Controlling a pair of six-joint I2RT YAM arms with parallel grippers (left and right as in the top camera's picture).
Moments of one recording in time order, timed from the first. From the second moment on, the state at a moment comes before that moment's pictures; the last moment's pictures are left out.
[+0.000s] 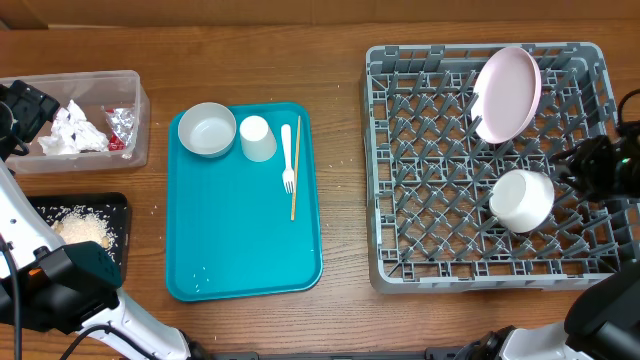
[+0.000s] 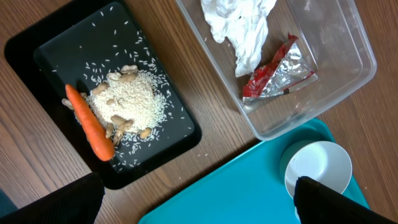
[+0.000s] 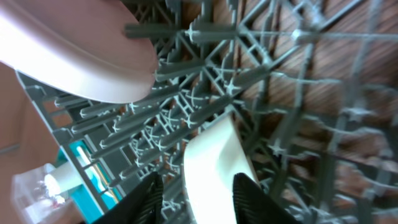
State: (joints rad) left arm 0.56 1.97 2.33 -1.65 -0.05 -0.55; right arm -0.64 1.67 1.46 -1.18 -0.54 0.16
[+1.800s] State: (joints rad) left arm 0.56 1.97 2.33 -1.65 -0.05 -0.55; right arm 0.63 1.88 1.79 -0.95 -0.44 0.10
